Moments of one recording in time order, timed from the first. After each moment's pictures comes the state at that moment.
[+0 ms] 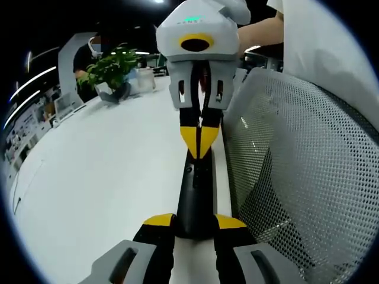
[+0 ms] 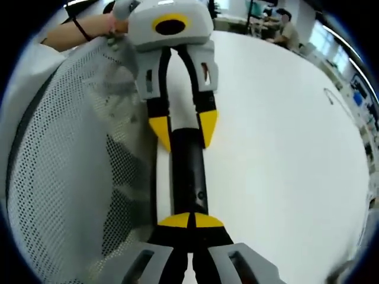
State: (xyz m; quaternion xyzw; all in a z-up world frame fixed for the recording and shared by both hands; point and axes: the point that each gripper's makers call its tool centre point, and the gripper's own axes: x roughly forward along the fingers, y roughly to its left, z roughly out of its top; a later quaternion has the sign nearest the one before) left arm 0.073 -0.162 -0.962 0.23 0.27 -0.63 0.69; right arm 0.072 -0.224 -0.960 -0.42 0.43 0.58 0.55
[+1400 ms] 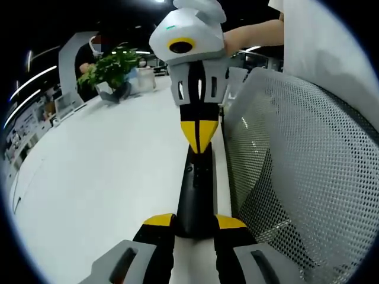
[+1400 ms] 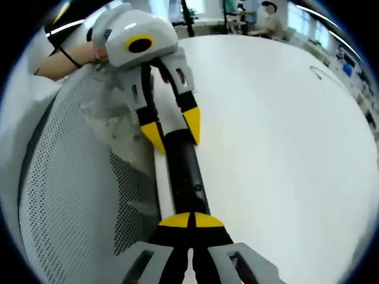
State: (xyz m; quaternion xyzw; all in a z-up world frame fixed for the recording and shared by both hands) left arm 0.074 -0.163 -0.962 0.23 0.27 -0.62 0.70; right arm 0.072 -0.235 -0.955 -0.30 0.46 0.59 0.60
